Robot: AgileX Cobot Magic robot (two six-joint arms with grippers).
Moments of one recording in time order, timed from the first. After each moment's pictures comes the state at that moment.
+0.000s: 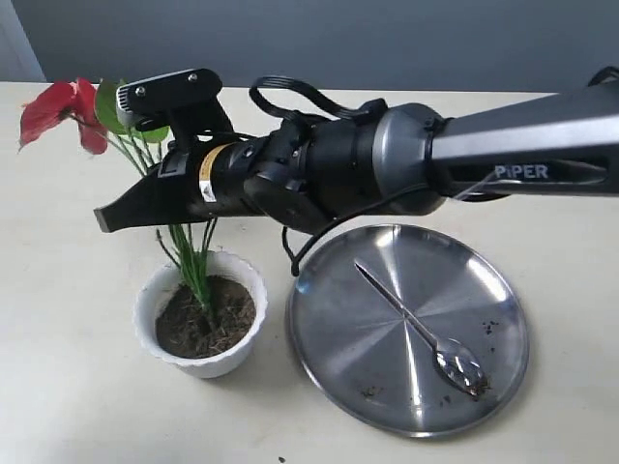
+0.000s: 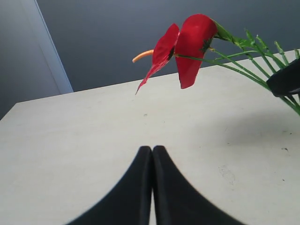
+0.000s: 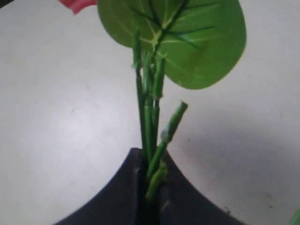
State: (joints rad) left arm -0.05 0.03 0.00 0.05 0.21 0.10; right arm 1.05 1.99 -1.32 -0.28 0.01 0.49
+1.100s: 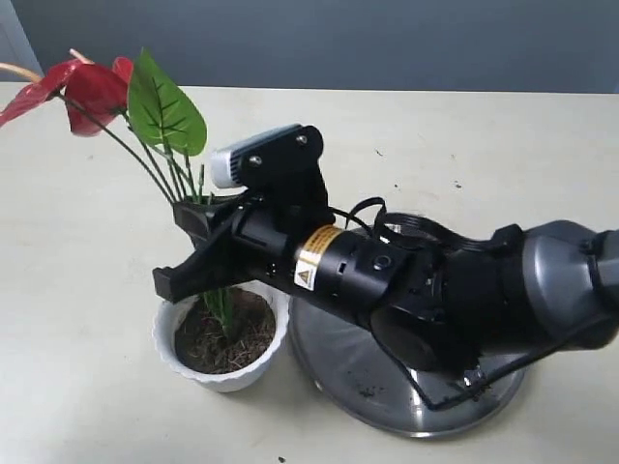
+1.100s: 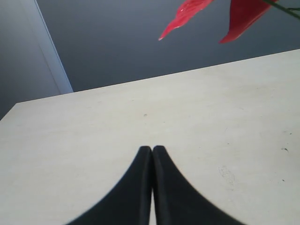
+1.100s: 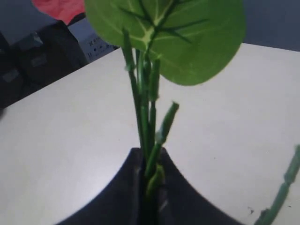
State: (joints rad) left arm -0.05 0.03 0.00 0.05 0.21 0.10; right arm 1.11 1.78 -0.76 0.01 -0.71 0.25
